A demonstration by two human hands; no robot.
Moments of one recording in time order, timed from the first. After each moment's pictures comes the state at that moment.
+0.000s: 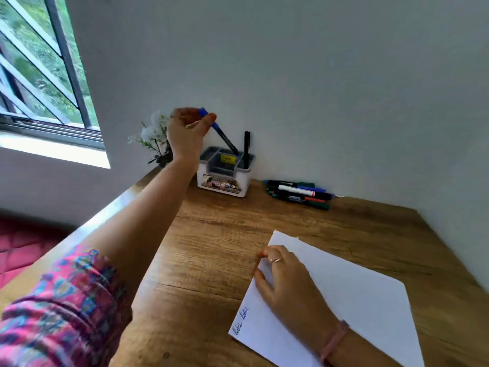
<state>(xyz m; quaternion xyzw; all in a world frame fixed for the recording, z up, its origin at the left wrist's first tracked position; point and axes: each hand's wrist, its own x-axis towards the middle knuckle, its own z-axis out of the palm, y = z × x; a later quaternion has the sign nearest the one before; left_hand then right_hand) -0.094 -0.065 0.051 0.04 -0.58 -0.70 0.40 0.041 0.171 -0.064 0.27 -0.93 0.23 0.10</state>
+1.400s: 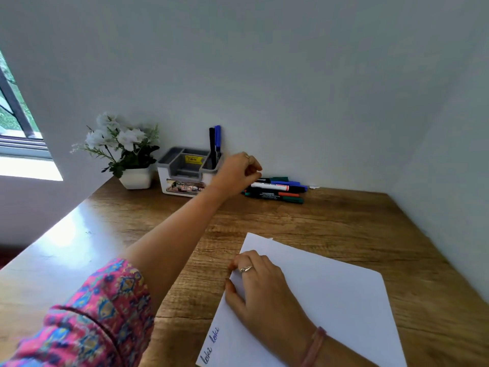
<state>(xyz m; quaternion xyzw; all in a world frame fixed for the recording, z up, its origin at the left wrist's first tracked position) -0.157 0.047 -0.008 -0.20 -0.91 -0.28 0.23 0.038 0.171 -0.062 0.29 -0.92 0.23 0.09</state>
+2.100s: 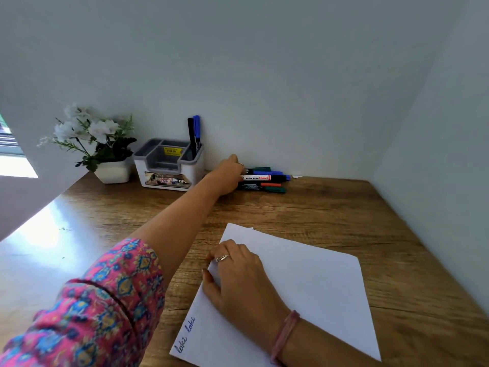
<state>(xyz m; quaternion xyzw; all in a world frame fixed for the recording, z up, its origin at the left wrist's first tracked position) -0.187 0.073 -0.033 -0.15 -0.98 -0.07 0.07 0.035 0.171 -0.070 0.28 -0.93 0.23 0.11</state>
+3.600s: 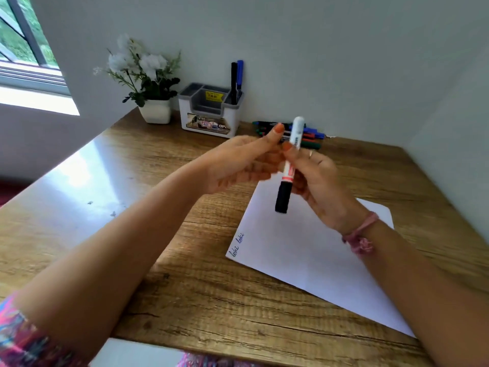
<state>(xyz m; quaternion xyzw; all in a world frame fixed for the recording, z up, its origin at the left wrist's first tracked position) 0.017 0.031 -0.005 -0.10 -0.69 -0.70 -0.17 0.030 0.191 -0.014 0.12 -0.71 0.70 -0.06</state>
